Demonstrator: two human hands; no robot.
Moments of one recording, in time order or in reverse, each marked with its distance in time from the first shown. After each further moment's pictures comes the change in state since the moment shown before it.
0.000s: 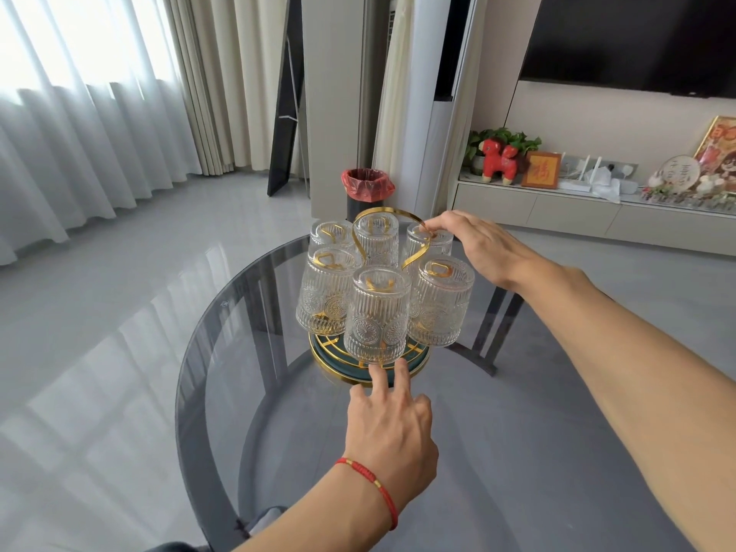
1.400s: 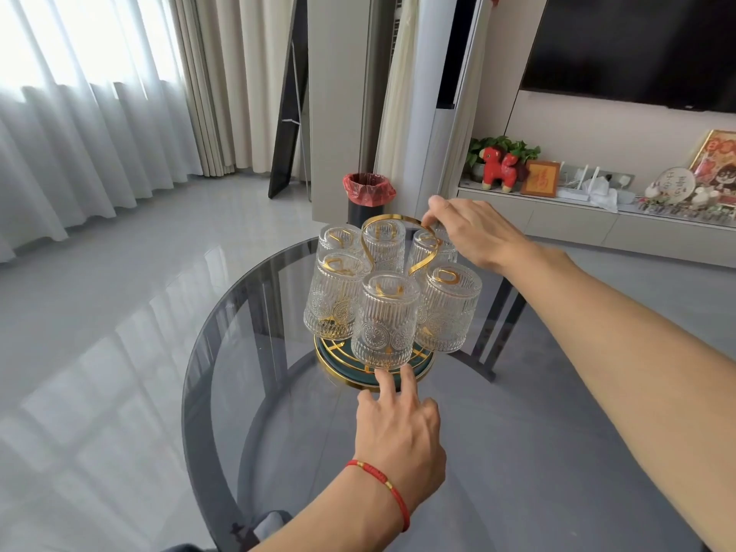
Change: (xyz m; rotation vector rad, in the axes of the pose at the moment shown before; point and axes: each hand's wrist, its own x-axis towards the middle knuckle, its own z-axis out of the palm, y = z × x) left_hand 0.000 0.000 -0.006 -0.046 -0.017 -0.003; right_hand 0.029 -0.028 -0.001 -0.179 0.114 -0.004
